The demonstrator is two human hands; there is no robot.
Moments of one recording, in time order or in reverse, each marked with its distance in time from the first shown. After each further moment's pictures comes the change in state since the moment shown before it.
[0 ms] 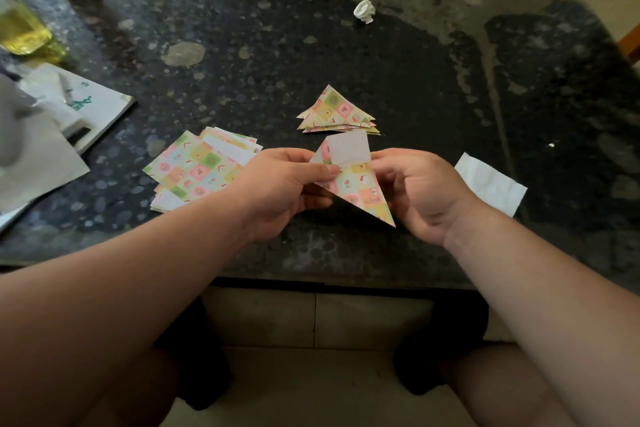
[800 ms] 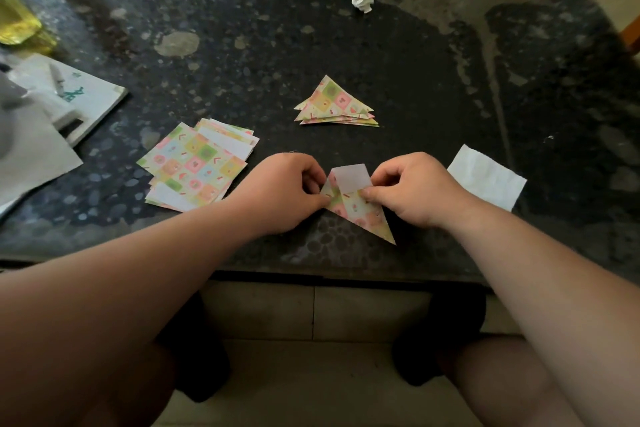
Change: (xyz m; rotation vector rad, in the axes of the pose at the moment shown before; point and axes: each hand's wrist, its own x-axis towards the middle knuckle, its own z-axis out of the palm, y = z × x) left_hand 0.015 -0.017 -0.013 1.146 0.071 0.332; right_hand 0.015 0.009 -0.020 -0.981 -0.010 -0.216
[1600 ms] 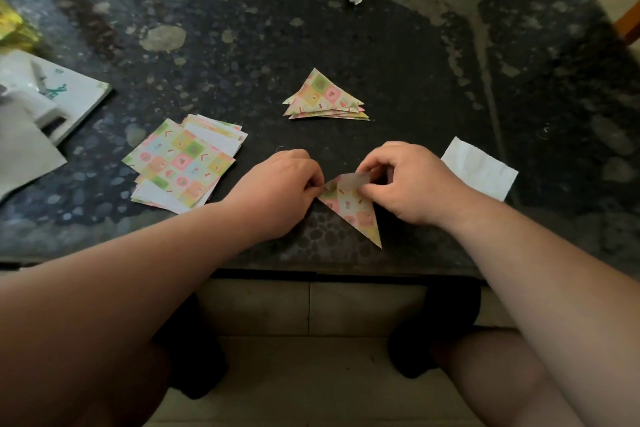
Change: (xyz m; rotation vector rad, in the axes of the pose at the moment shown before) left_hand 0.005 0.001 0.011 0.278 -0.013 0.183; right_hand 0.001 0.014 -0.002 -0.108 0.093 -0.151
